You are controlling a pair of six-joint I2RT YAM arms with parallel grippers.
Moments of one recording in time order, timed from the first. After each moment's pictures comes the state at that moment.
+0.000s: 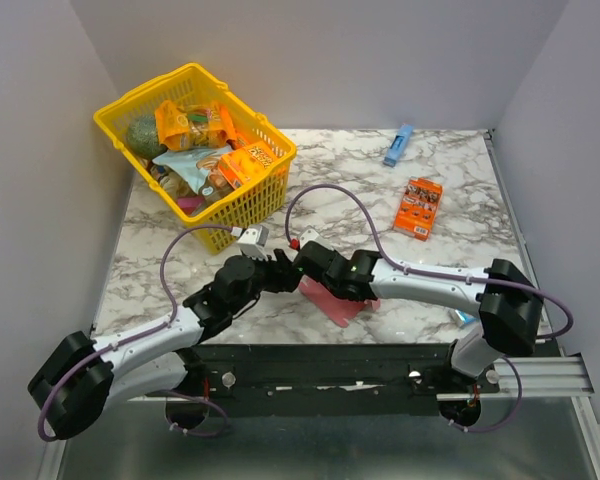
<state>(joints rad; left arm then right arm) -0.80 1.02 0.34 0.38 -0.11 -0.63 1.10 1.61 1.12 -0.63 0.54 0.17</state>
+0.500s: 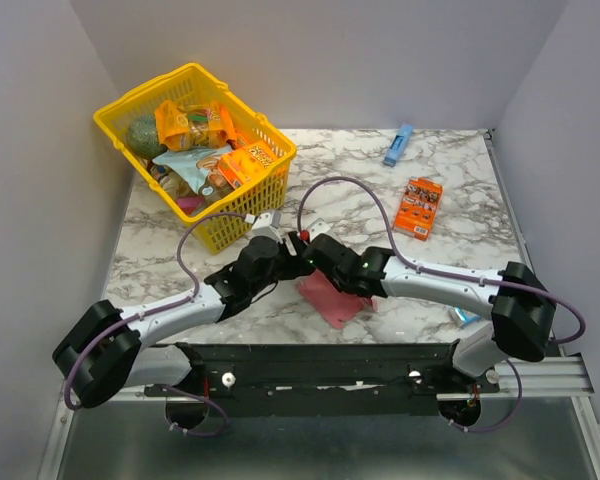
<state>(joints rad) -0.80 1.20 0.53 0.27 -0.15 -0.83 1.07 1.54 1.07 -0.57 0.49 0.17</state>
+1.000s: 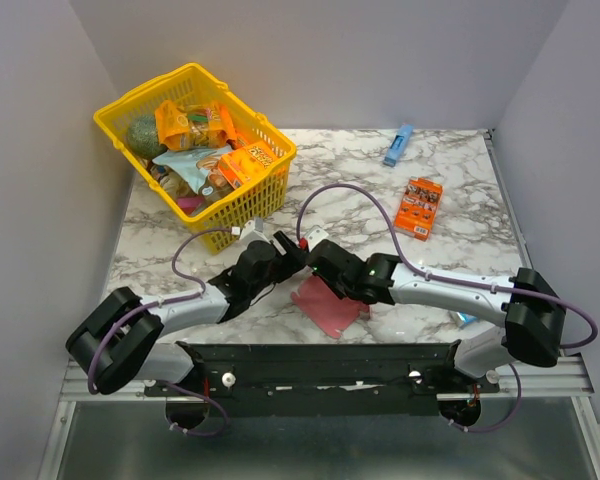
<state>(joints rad) -0.75 1.31 0.45 0.42 -0.20 -1.10 1.09 1.48 1.03 -0.54 0.45 0.16</state>
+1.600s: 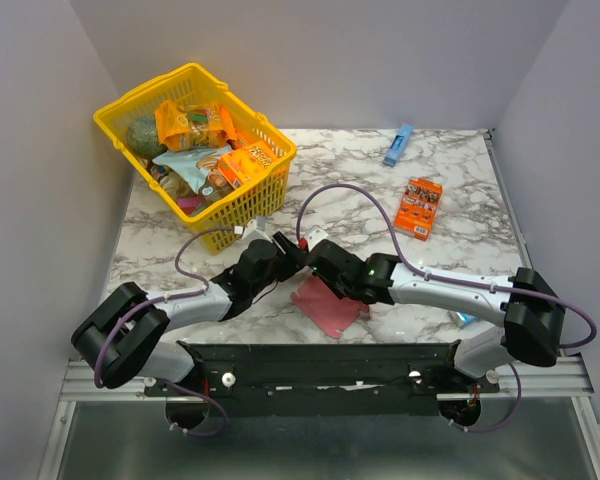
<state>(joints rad) -0.75 1.36 0.46 0.47 -0.16 -1.13 1.09 1.48 1.02 -0.54 0.44 0.16</state>
